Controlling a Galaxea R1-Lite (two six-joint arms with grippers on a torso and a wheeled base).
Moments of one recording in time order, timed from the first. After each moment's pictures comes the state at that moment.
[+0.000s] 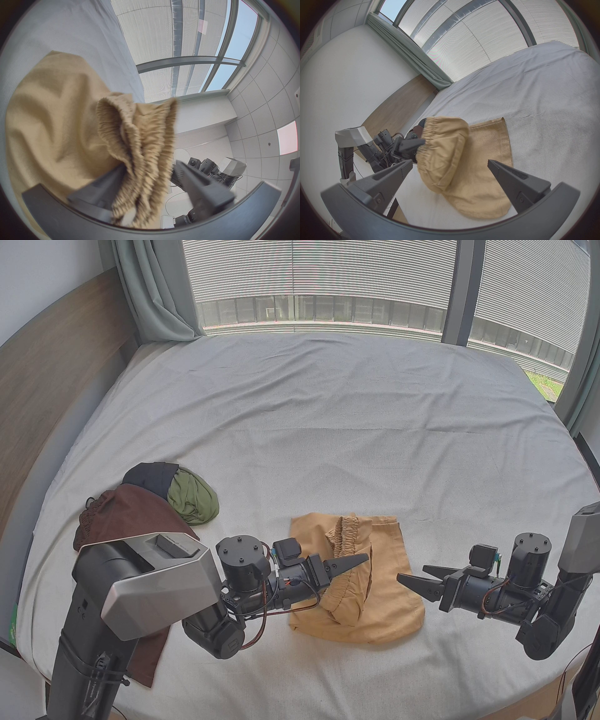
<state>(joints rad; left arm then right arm) -0.60 2.53 -1.01 -1.55 -0.62 -1.06 0.32 2.05 -0.24 -1.54 0.44 0.37</state>
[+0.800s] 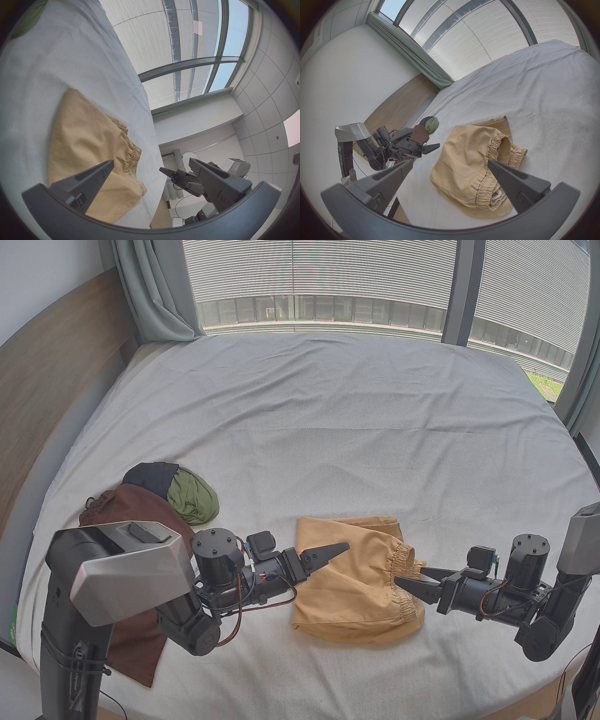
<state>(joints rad) -0.54 2.45 -0.88 -1.55 -0.58 -0.96 0.33 2.05 -0.24 -1.54 0.44 0.37</state>
